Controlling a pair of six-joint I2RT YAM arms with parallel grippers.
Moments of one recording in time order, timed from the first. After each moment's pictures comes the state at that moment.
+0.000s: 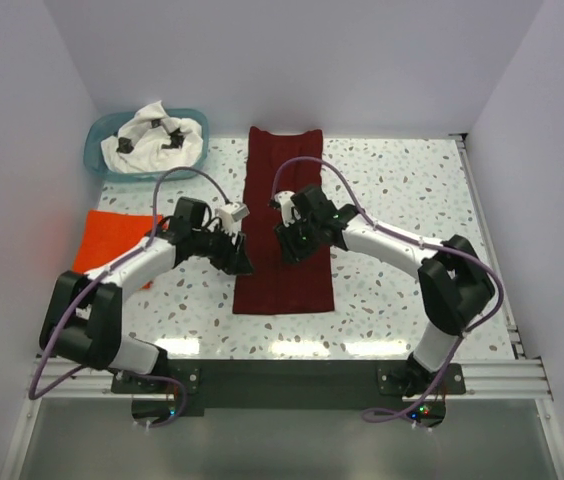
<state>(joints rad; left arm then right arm) -0.30 1.46 0.80 -0.30 0.72 0.05 0.71 1.72 1.24 -0.46 -0.22 0.07</state>
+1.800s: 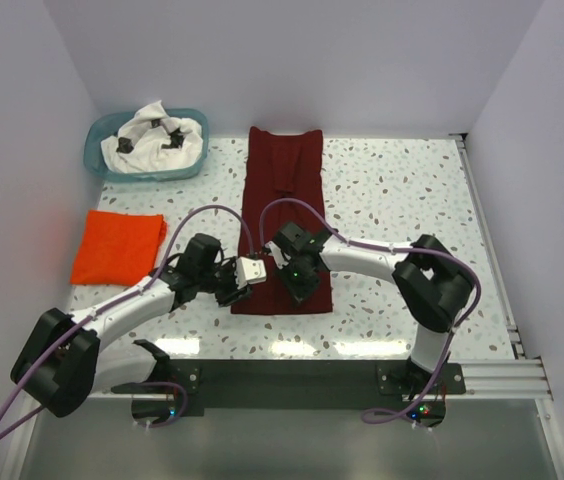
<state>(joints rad) -0.54 1.18 0.51 -0.18 0.49 0.62 0.87 1.82 1.17 -0.65 -0.19 0.17</state>
